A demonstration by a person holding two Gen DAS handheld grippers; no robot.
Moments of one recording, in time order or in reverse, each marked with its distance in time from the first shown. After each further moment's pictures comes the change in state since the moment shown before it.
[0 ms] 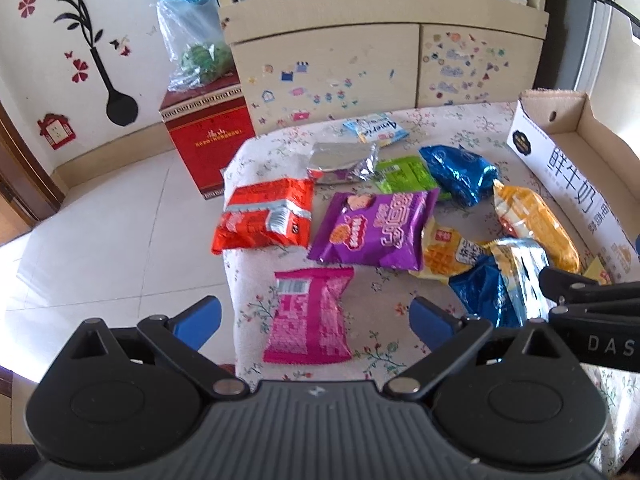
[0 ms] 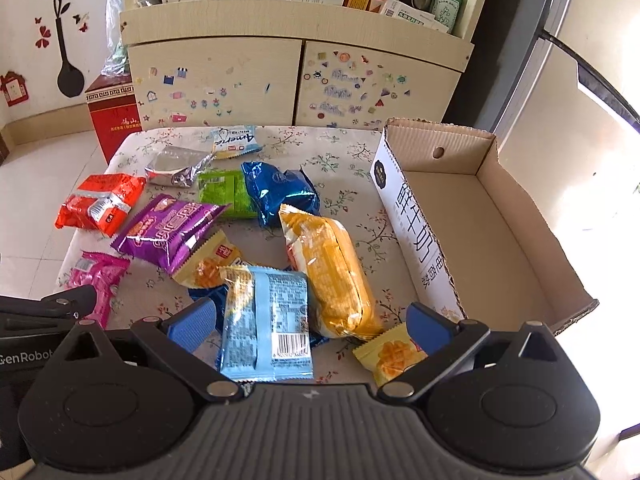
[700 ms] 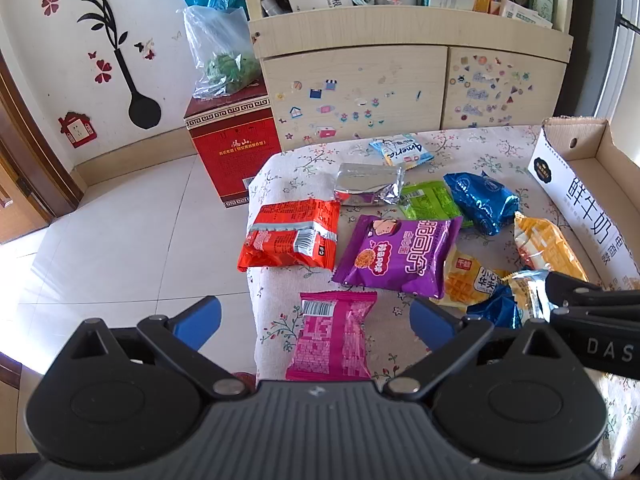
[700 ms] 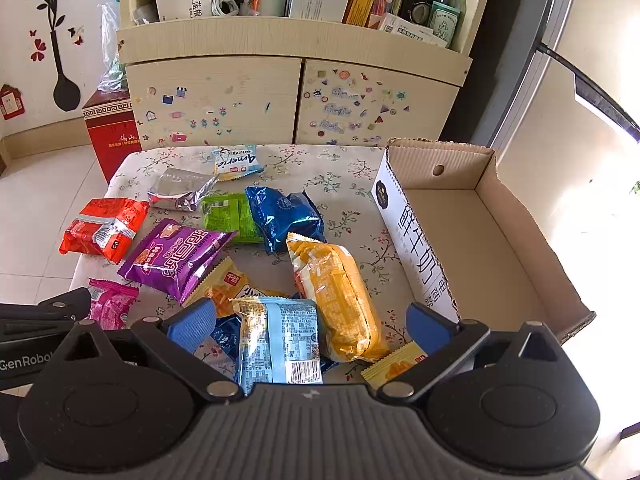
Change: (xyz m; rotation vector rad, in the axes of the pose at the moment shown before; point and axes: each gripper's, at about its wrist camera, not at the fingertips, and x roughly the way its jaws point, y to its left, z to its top) left arm -0.009 0.012 0.016 -0.045 -0.029 0.063; right arm -0.005 0.007 0.018 0.023 -0.022 -0.009
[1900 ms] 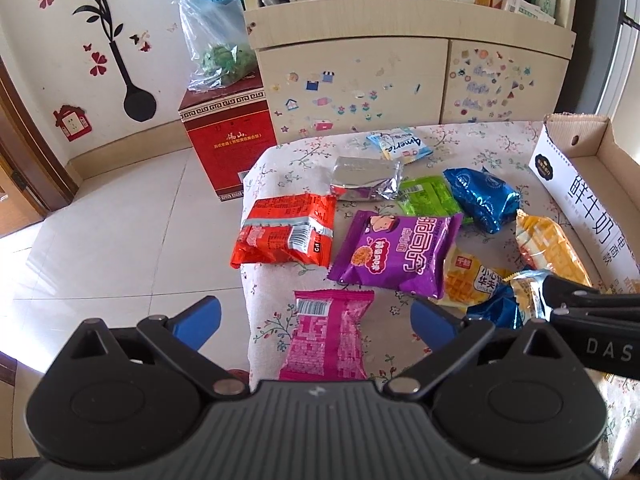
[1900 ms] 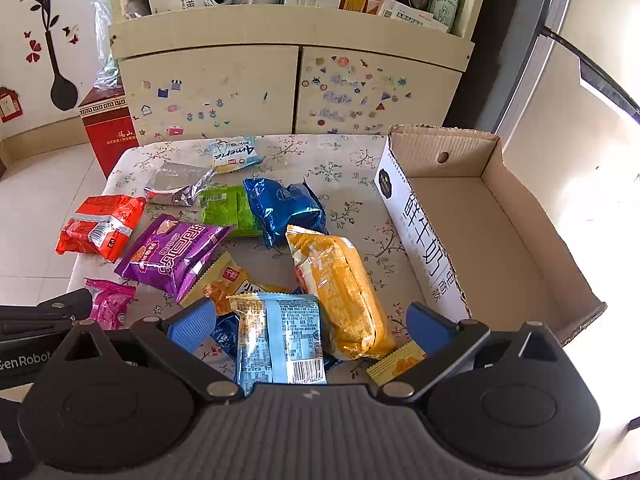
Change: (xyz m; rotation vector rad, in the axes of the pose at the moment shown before) left arm 0.010 -0.003 0.001 -0.006 0.020 -0.012; right arm 0.012 -0.001 -0.001 0.021 0.025 0.014
